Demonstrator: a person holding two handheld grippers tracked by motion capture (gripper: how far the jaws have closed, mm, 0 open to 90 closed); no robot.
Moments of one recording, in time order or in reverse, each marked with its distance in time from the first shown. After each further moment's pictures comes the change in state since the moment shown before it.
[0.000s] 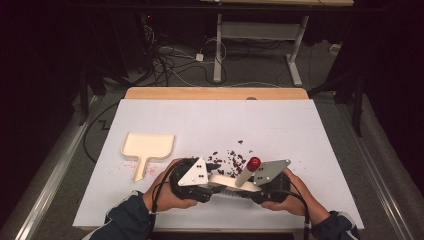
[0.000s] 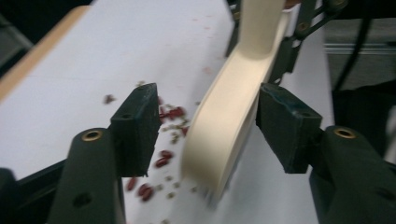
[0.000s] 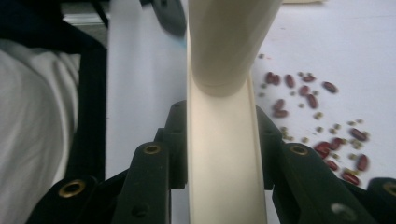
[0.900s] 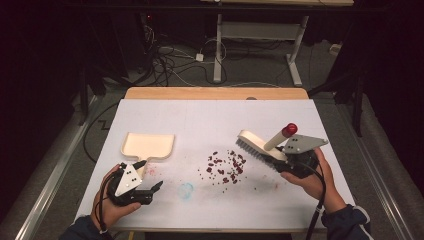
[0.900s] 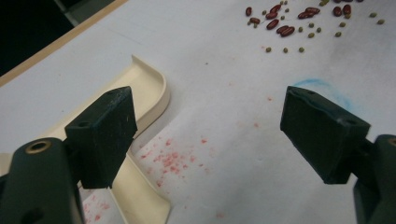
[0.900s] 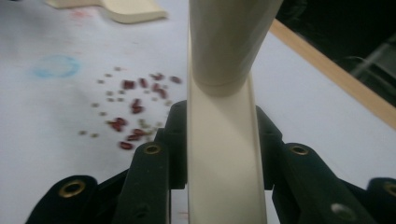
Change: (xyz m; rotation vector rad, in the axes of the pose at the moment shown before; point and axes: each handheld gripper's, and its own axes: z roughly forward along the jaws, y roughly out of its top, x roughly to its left) left arm 0.011 -0.134 -0.080 0.098 0.421 -0.251; right arm -0.048 -0.015 -0.055 -0.065 -0.396 0.192
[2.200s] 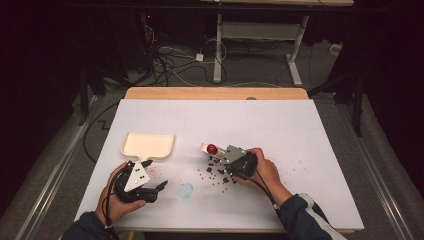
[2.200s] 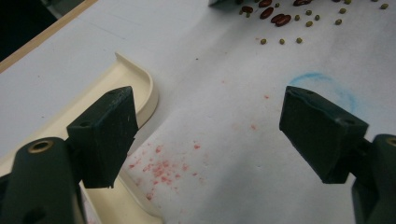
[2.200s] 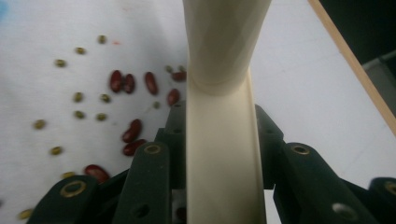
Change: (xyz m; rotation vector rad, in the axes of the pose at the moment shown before) left arm -0.001 0.006 0.015 0.038 -0.037 0.035; right arm 0.068 0.021 0.130 0.180 -0.058 -0.276
